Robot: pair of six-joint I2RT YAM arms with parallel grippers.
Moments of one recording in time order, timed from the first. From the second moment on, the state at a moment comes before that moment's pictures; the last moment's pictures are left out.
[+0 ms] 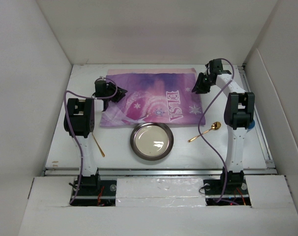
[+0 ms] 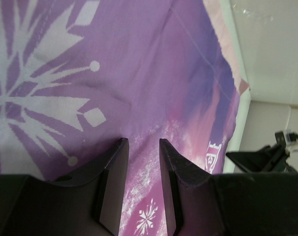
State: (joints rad) left arm -0.05 2.14 1.20 0.42 0.37 -1.03; right arm 0.02 2.40 2.05 -0.67 -0.31 0.35
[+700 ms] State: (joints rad) left arm -0.50 0.90 0.69 0.25 -0.05 -0.80; right arm 0.44 1.05 0.42 0.16 -0.39 0.62
